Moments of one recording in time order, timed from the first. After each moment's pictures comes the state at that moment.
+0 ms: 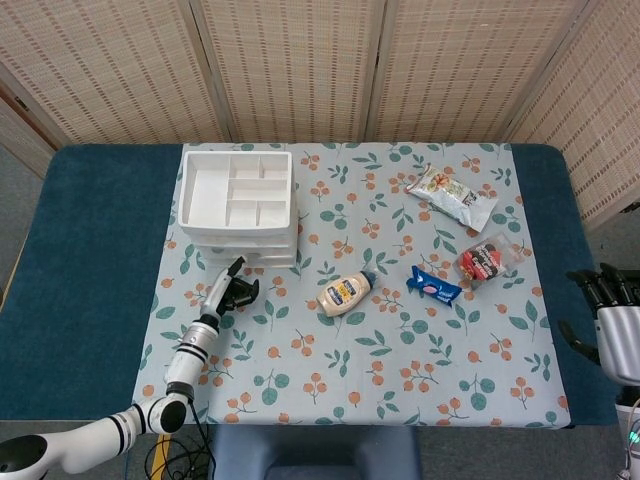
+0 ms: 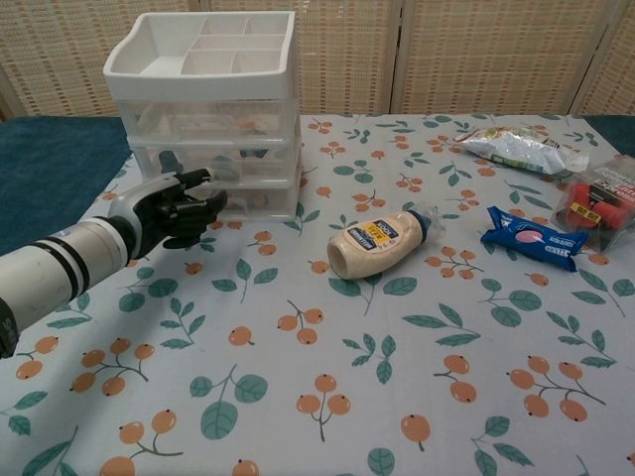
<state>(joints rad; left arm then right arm) -0.66 -1.83 -0.36 -1.15 1.15 0.82 -0.71 0.07 -1.02 0.13 -1.73 -1.48 1.57 -0.18</state>
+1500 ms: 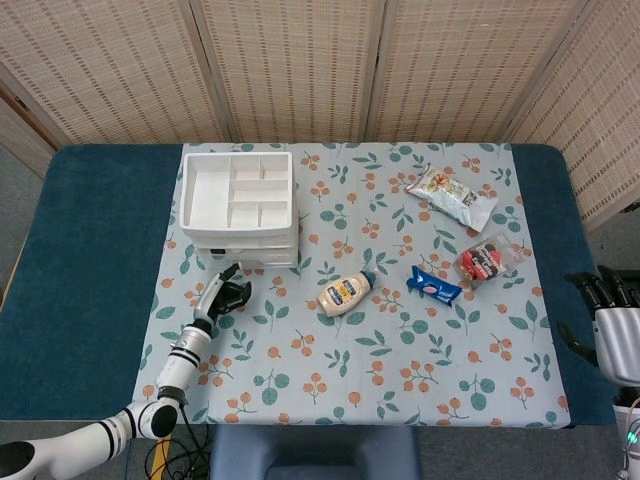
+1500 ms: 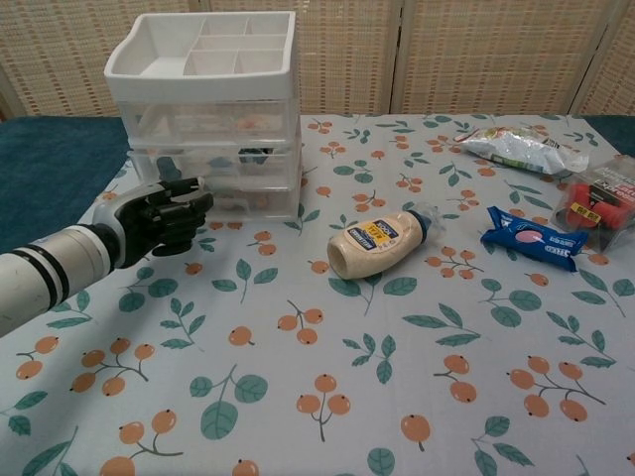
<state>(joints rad) -0.61 -1.80 -0.34 -1.17 1.18 0.80 -0.84 0.07 -1.03 0.12 -1.73 -1.48 1.56 -0.17</state>
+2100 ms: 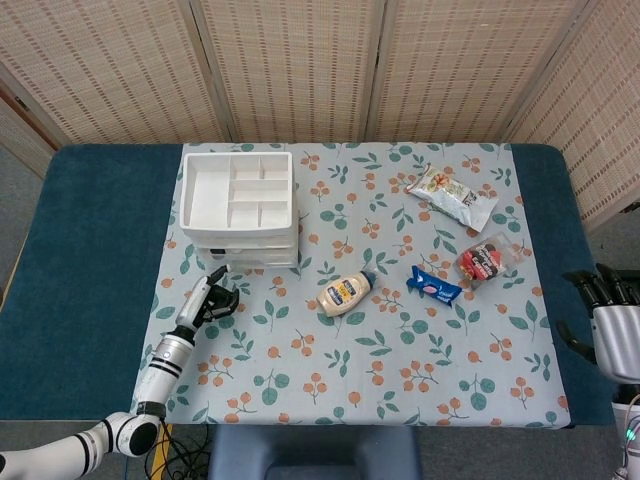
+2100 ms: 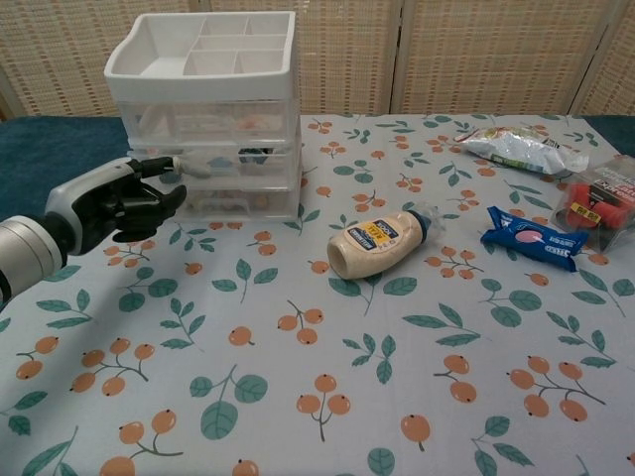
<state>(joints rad) -0.55 -1.68 -0.26 -1.30 1.31 0.98 -0.66 0.08 -1.03 0.13 -1.72 -1.48 1.55 -0.18</state>
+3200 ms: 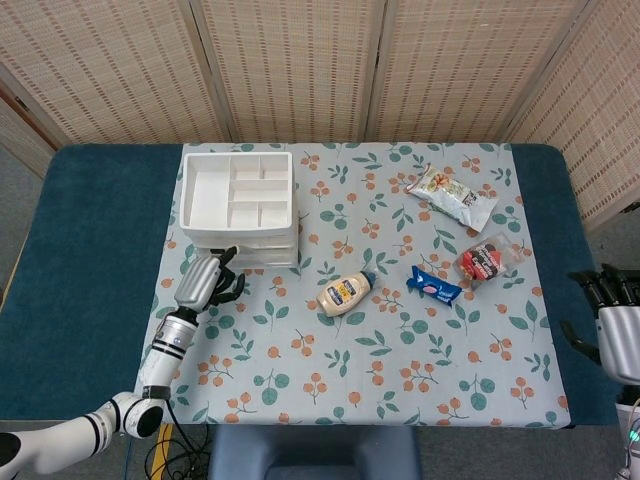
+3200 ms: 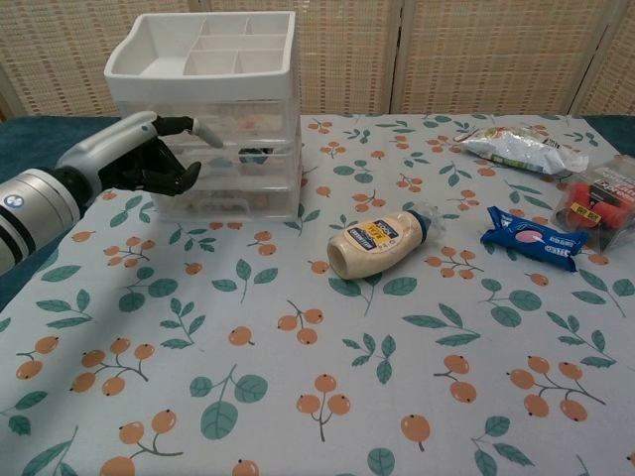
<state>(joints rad) -0.66 -1.71 -0.27 -1.20 1.32 1.07 -0.23 0.07 -1.03 0.13 -1.72 -1.47 1.56 -0.18</state>
